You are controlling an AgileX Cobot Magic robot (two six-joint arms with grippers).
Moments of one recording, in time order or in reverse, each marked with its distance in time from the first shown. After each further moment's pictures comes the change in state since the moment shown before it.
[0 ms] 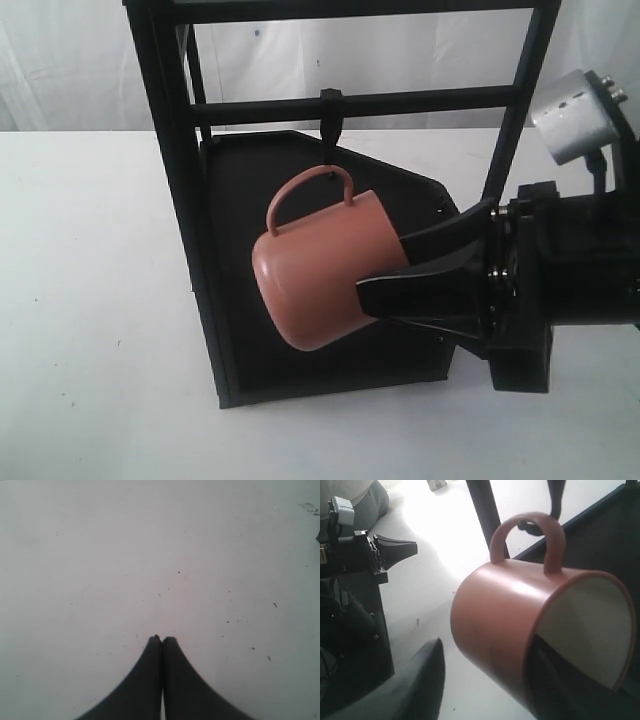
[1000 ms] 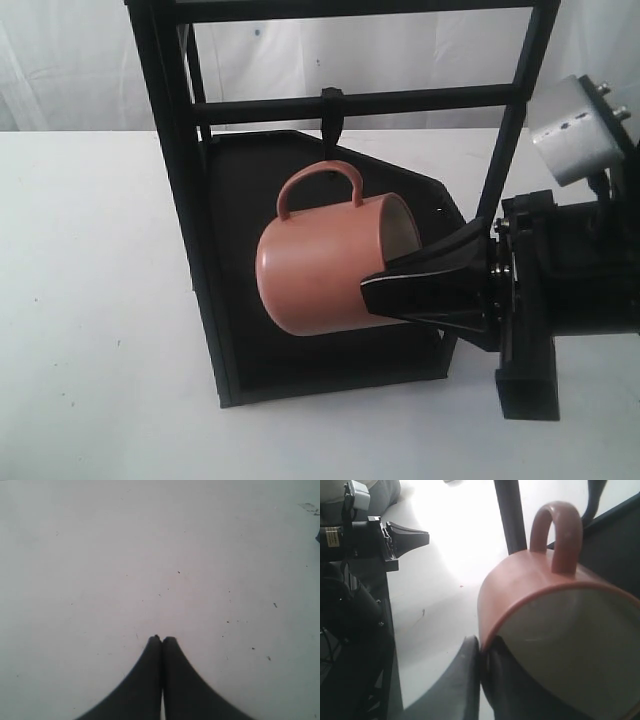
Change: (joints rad) left arm 0.000 0.000 0.000 0.000 0.000 0.000; right arm 0.002 0.002 0.000 -0.013 0.026 -0.057
